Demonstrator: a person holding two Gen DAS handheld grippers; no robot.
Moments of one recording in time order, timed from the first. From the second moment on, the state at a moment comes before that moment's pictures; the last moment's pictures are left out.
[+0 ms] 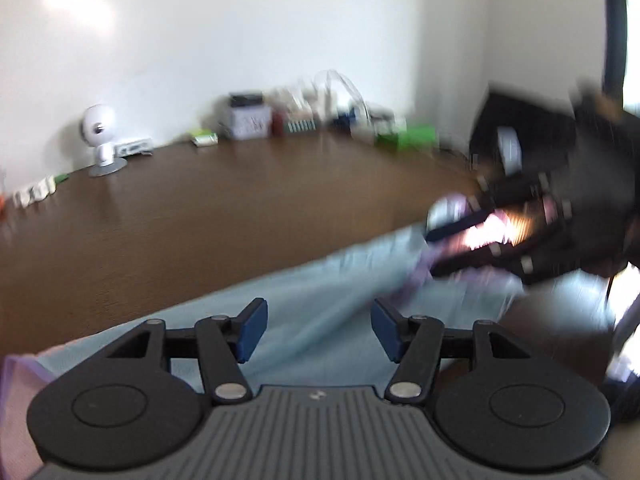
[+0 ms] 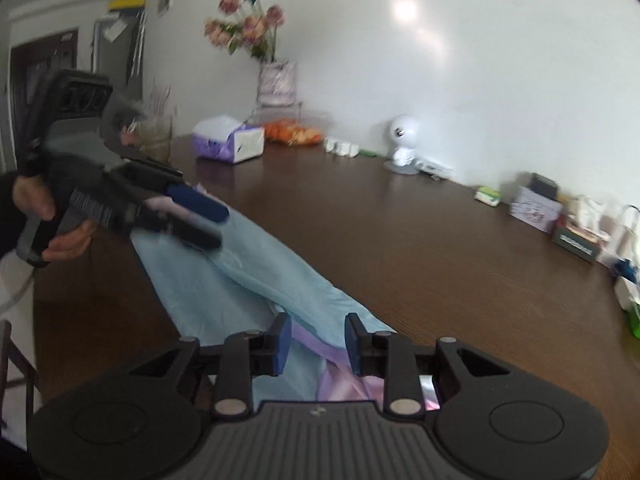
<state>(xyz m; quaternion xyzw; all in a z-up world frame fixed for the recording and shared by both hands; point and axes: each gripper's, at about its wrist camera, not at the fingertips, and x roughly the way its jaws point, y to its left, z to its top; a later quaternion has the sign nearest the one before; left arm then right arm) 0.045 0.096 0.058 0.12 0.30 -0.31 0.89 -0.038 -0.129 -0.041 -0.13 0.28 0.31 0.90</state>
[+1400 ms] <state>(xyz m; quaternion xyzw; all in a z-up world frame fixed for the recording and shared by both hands) -0.036 0.218 0.073 -0.16 0.28 0.16 0.93 -0.100 -0.210 -0.047 -0.21 0.32 0.30 0.87</state>
